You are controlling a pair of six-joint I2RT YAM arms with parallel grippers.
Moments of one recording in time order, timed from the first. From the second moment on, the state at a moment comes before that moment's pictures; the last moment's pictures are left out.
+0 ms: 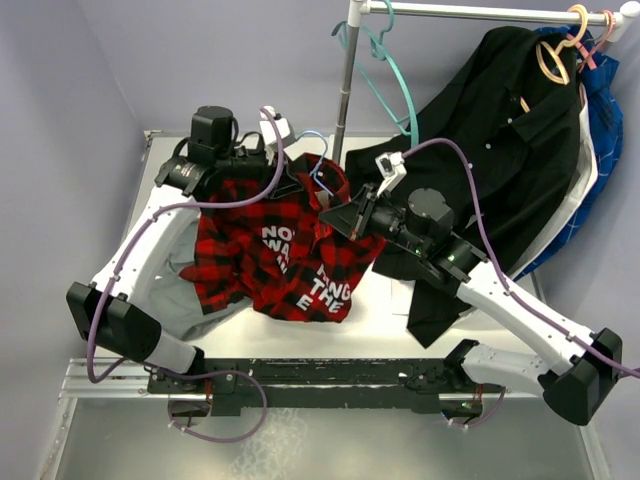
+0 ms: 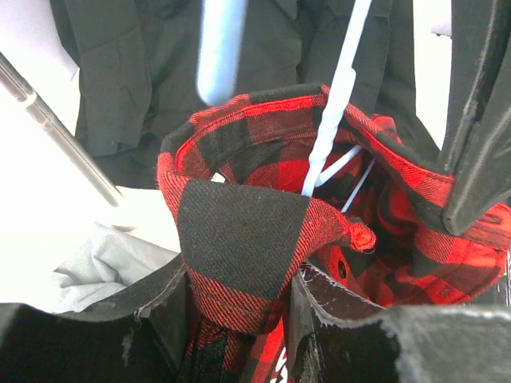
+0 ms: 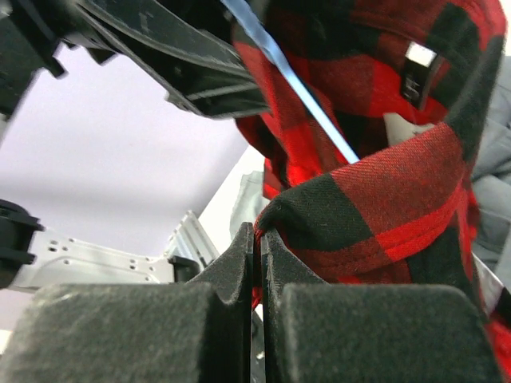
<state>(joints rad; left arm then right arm) -0.35 1.48 1.55 -0.54 0.88 0.38 0.72 1.08 0.95 0.06 -0.22 0.69</state>
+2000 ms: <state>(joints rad) -0.35 1.33 1.51 -0.77 0.83 0.66 0.80 0.88 1.01 -0.11 -0.20 0.42</state>
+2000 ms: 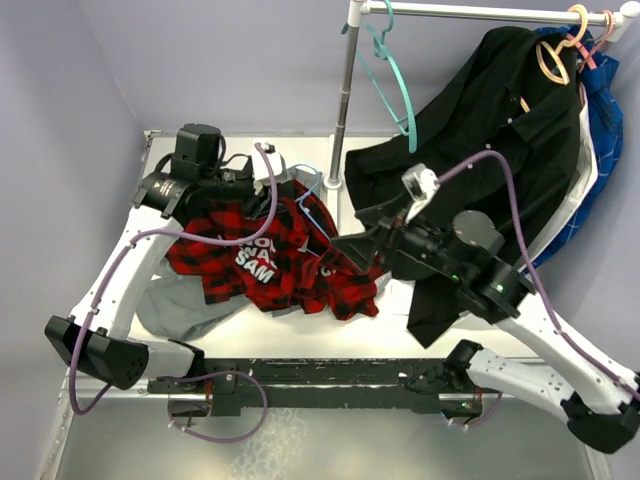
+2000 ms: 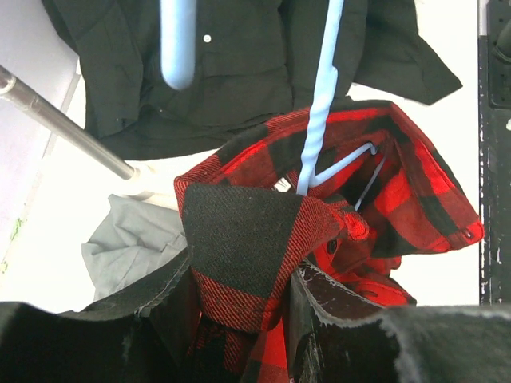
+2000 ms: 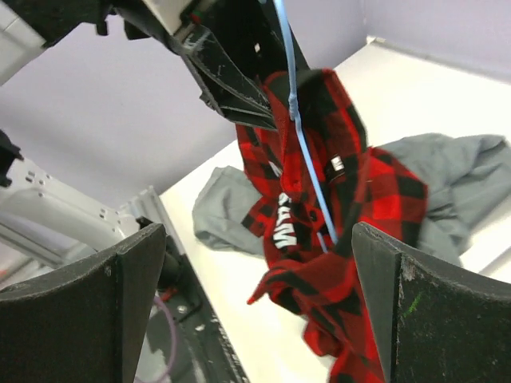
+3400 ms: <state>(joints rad) -0.35 1.31 1.44 -0.74 0.97 0.75 0.80 1.08 0.79 -0.15 -0.37 -0.35</state>
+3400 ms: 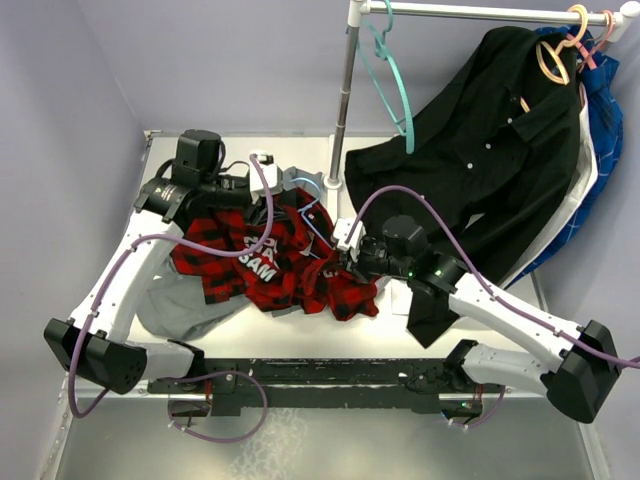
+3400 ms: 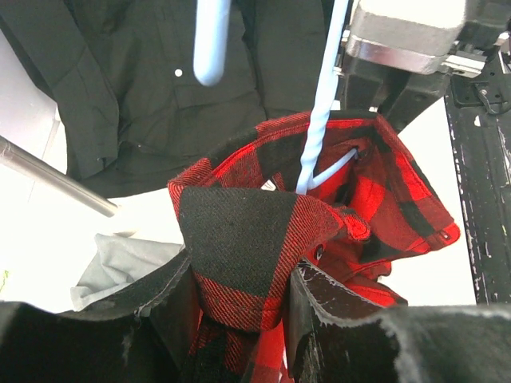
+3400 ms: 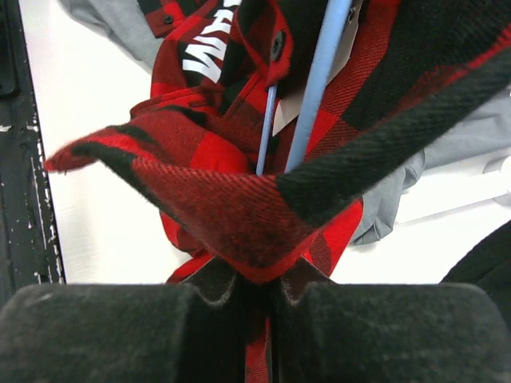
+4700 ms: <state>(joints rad) -0.37 1.31 1.37 -0.71 0.99 0.73 0.78 1.21 0.95 -0.13 -0.46 -0.29</state>
